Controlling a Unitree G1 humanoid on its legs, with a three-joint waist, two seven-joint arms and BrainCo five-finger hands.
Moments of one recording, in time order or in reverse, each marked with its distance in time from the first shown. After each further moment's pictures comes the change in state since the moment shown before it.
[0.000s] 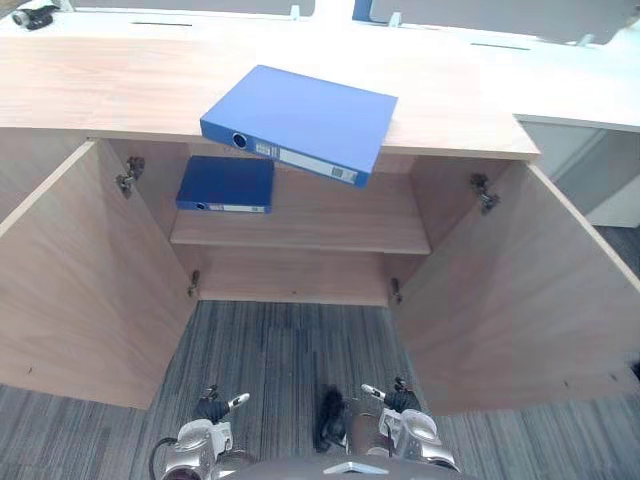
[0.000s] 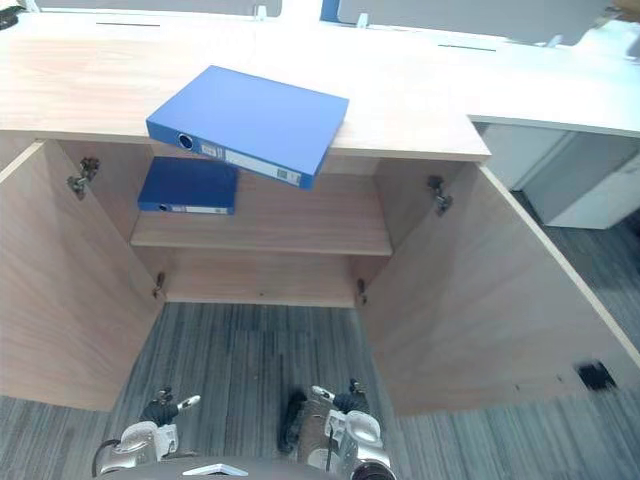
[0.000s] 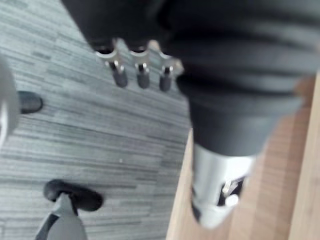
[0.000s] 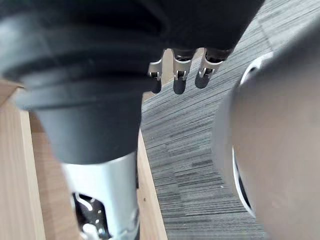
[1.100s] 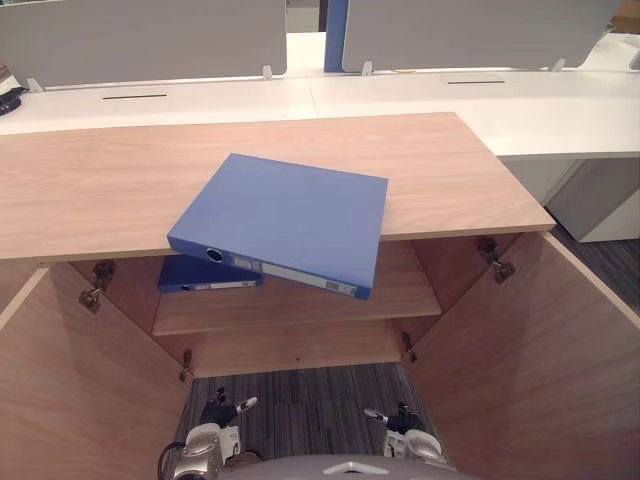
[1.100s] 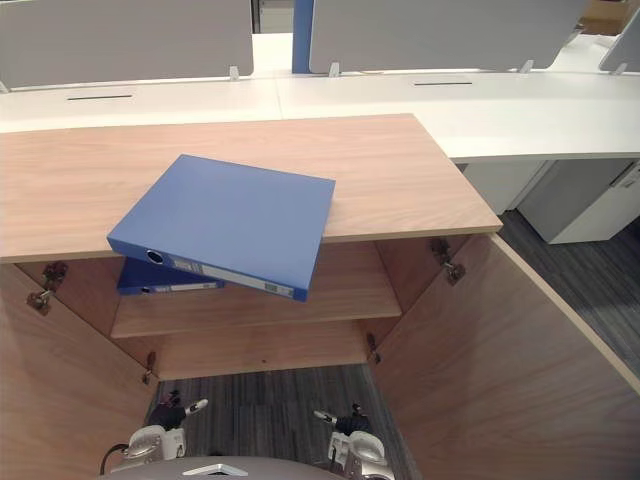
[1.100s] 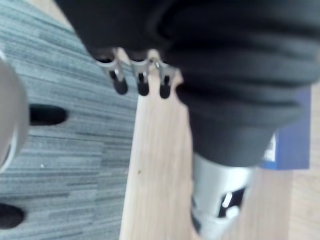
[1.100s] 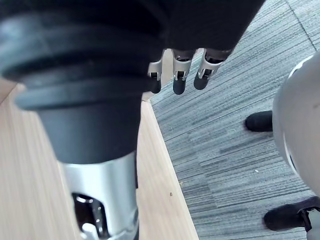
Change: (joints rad) left arm 0.042 0.007 -0.009 -0.044 0.034 -0.012 0.008; right arm 0.038 0.012 0.035 0.060 -0.036 0.015 -0.002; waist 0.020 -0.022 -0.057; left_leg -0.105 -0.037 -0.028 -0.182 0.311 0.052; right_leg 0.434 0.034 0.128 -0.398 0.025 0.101
